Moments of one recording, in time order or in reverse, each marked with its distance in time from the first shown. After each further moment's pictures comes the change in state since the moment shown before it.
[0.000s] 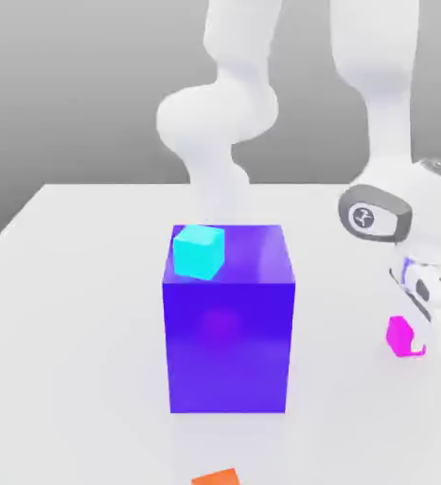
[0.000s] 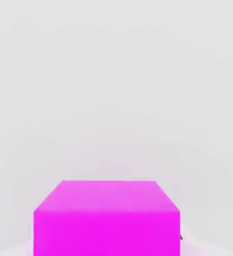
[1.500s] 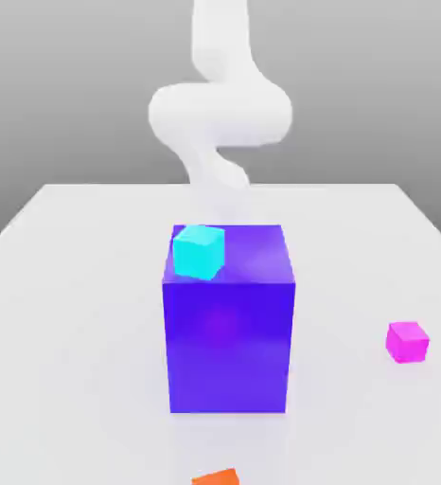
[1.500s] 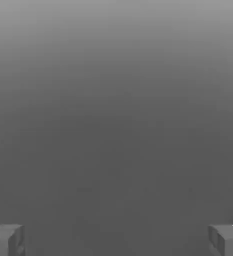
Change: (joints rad) arm -0.666 -0.924 -0.124 0.380 0.139 -0.569 0.649
